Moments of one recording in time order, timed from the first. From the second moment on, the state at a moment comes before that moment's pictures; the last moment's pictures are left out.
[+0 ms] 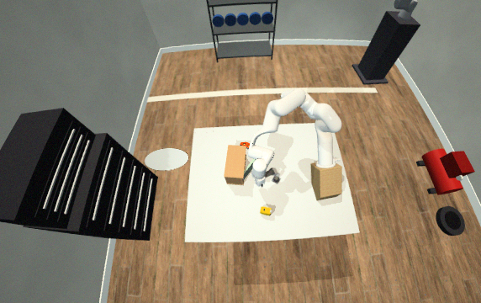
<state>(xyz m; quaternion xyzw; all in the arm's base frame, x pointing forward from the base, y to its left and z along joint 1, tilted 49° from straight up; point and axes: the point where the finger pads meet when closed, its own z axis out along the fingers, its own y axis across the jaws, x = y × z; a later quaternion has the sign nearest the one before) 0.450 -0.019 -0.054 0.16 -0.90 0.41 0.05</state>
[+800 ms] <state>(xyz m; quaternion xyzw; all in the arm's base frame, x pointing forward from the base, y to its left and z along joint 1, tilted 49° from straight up) 0.450 -0.004 -0.042 0.16 -0.90 0.41 0.05</state>
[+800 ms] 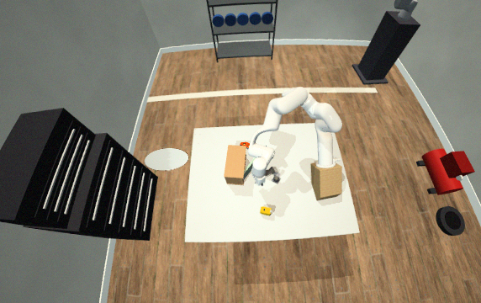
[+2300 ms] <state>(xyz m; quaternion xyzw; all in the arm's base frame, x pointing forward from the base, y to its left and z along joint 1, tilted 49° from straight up) 0.450 0.000 -0.016 0.09 -0.90 0.42 0.02</state>
